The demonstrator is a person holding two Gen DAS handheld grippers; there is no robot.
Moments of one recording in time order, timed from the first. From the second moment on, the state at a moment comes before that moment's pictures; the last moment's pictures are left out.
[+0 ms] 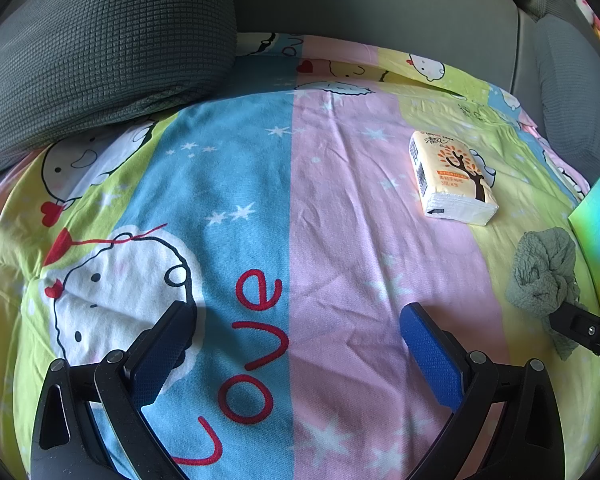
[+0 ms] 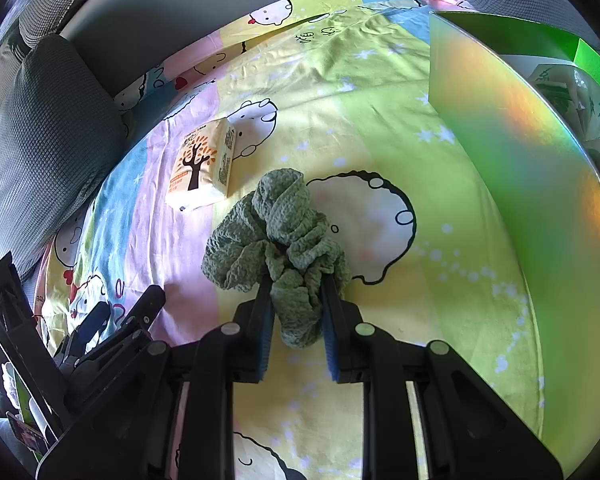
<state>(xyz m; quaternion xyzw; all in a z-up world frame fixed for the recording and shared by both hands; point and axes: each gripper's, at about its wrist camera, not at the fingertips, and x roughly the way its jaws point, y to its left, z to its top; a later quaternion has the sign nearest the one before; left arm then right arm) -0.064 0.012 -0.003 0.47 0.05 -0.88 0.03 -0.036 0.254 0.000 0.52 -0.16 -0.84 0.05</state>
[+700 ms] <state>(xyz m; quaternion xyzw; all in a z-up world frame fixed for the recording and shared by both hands) -0.063 0.012 -0.002 0.47 0.05 -0.88 0.03 -0.036 0.256 0.000 0.52 -0.16 -0.84 0.05</state>
